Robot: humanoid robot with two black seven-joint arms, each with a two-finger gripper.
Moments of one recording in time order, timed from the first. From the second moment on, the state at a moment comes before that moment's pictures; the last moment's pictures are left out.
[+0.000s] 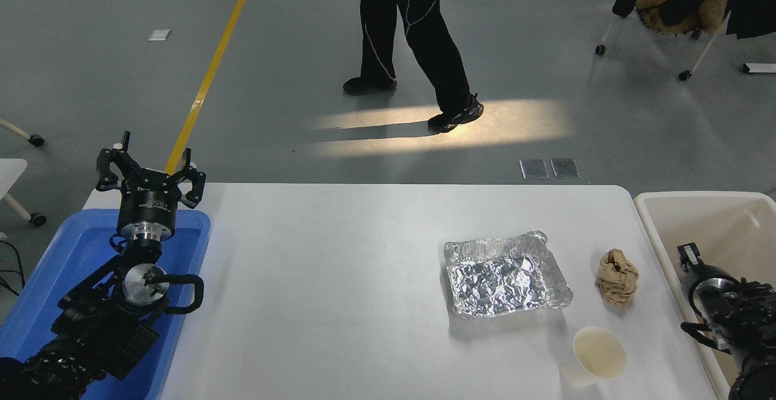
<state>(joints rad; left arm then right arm) -0.61 0.19 -0.97 -0.40 -0.12 -0.53 -0.56 0.58 -0.20 -0.65 -0.15 0.44 0.05 0.05</state>
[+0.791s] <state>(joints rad) -0.61 0.19 -0.96 -0.40 -0.11 -0.53 -0.56 0.59 -0.21 -0.65 -0.16 0.44 0.06 0.06</state>
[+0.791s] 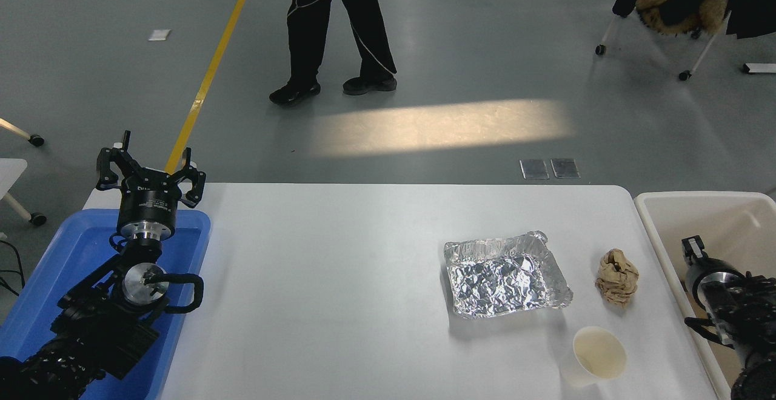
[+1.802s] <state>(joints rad) -0.61 0.19 -0.96 -0.40 -0.11 -0.53 -0.56 2.09 -0.52 -1.48 1.44 0.35 0.25 0.05</state>
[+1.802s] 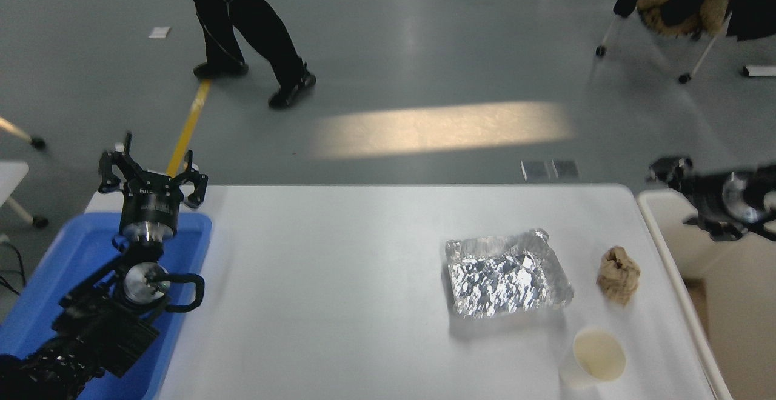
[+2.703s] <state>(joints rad) -0.61 0.19 -0.97 -0.40 -0.12 -0.53 -0.56 2.73 -0.28 -1.52 1.74 0.05 0.77 0.01</state>
